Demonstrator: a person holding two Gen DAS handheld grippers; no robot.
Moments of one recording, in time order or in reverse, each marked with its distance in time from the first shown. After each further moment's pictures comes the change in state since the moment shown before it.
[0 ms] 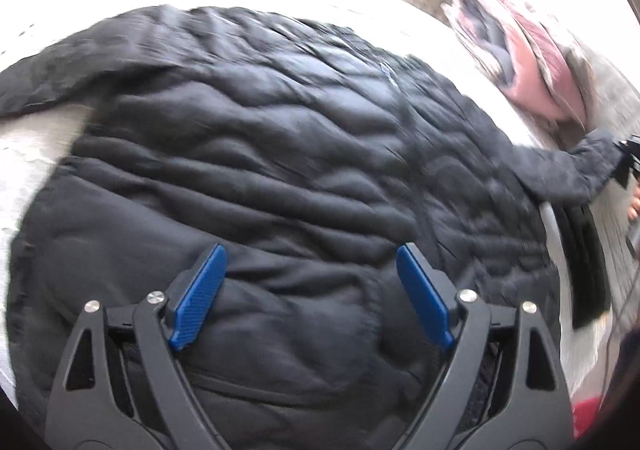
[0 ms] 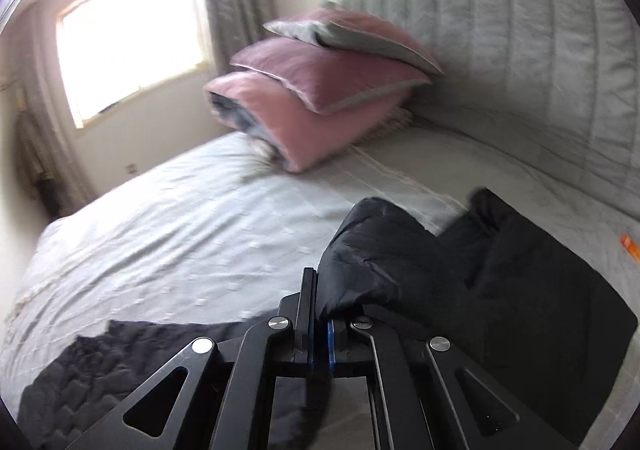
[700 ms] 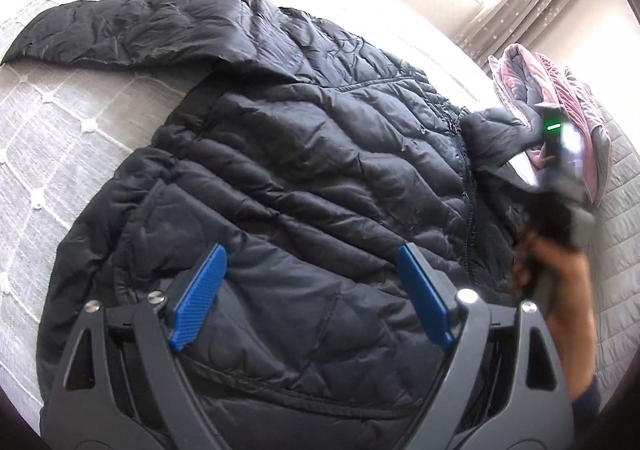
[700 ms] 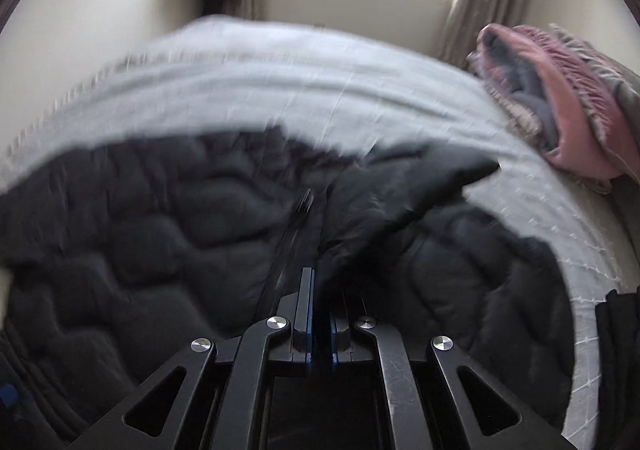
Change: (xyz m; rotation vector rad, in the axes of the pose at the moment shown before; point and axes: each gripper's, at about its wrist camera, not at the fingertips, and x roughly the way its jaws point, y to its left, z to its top) left arm 0.000 0.069 0.018 -0.205 -0.007 -0.003; right arm 0.027 0.350 -0.244 -0.701 0.293 0.268
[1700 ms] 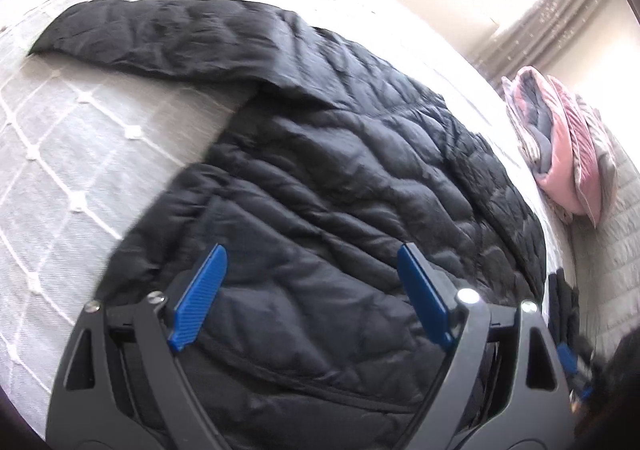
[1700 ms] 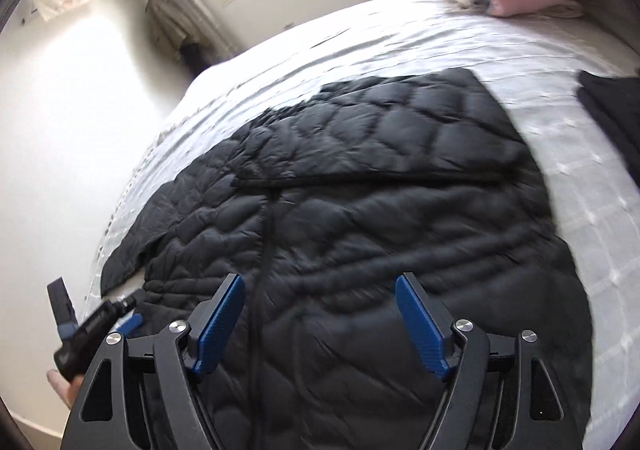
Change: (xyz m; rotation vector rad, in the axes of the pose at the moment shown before) left arm -0.020 0.028 0.007 -0.083 -0.051 0.037; right arm -0.173 -0.132 -0.165 0.507 0.002 0.366
